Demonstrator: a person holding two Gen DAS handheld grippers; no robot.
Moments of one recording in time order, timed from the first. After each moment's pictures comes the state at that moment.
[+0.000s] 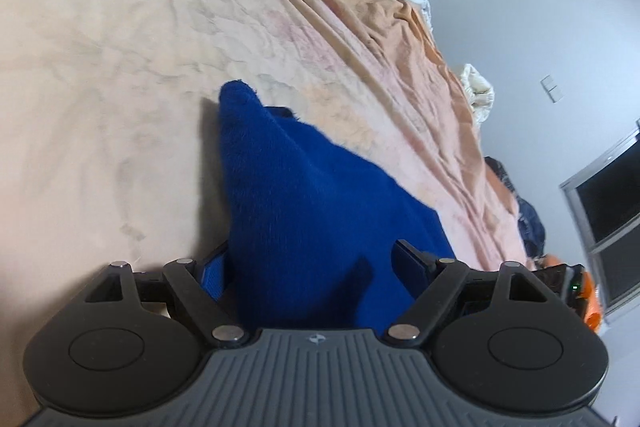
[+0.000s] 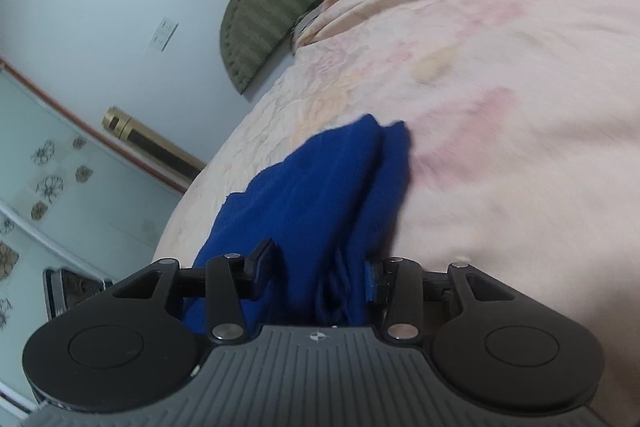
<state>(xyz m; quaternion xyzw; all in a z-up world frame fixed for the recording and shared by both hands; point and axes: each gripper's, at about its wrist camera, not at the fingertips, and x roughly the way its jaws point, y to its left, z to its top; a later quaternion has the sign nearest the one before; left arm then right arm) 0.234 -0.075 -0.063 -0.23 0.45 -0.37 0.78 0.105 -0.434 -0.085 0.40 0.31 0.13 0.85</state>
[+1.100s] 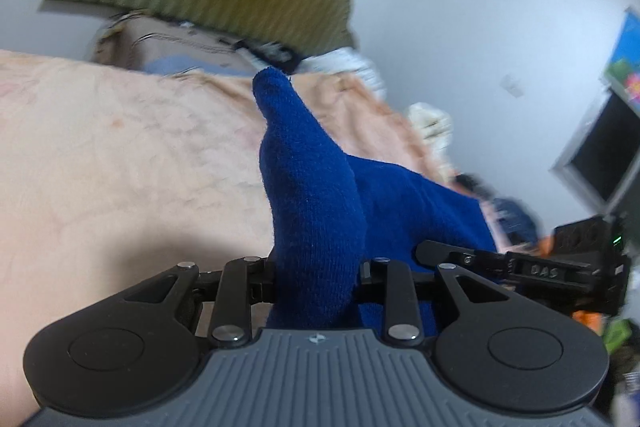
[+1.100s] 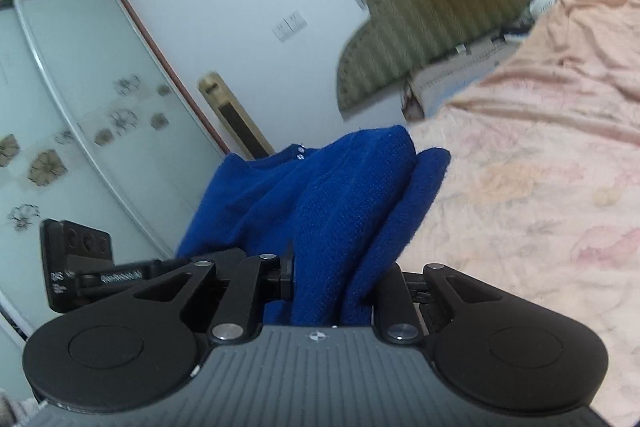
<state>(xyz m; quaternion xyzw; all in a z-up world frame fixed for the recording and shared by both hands) 0.146 0.001 0.044 -0.13 0.32 -0.36 0.86 0.059 -0.333 0.067 0.26 0.24 0.21 0.91</state>
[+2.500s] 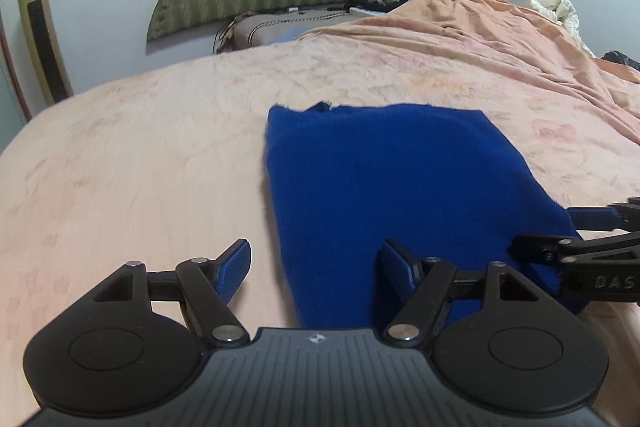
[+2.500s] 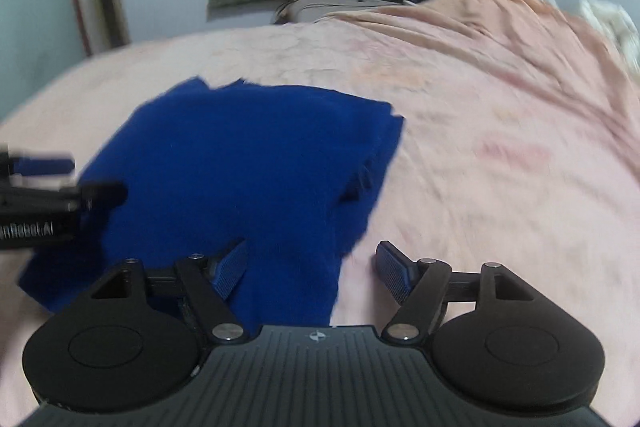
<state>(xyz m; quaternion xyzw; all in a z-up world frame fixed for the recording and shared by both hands) 0.068 -0.042 -0.015 0.08 0.34 -0.15 0.92 0.027 -0.245 -0.030 0.06 0.35 -0.01 0.94</state>
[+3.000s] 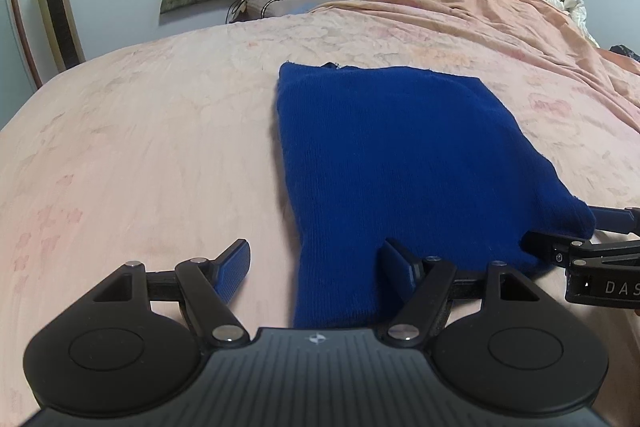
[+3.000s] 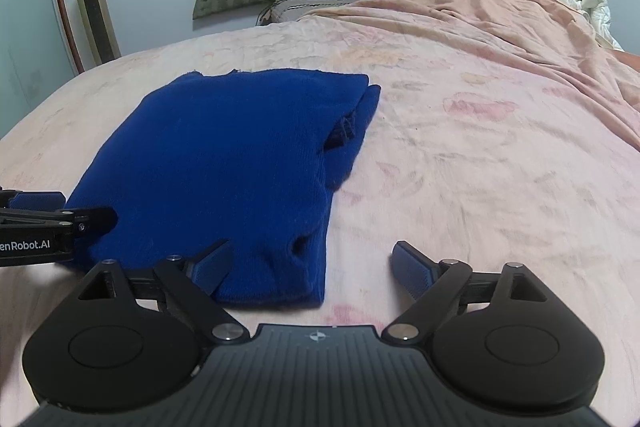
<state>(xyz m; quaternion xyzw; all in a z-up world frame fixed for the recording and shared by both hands) 0.031 -0.032 -0.023 0.07 0.37 -0.14 0.92 -0.013 -0.240 -0.040 0.07 0.35 -0.04 0.94</state>
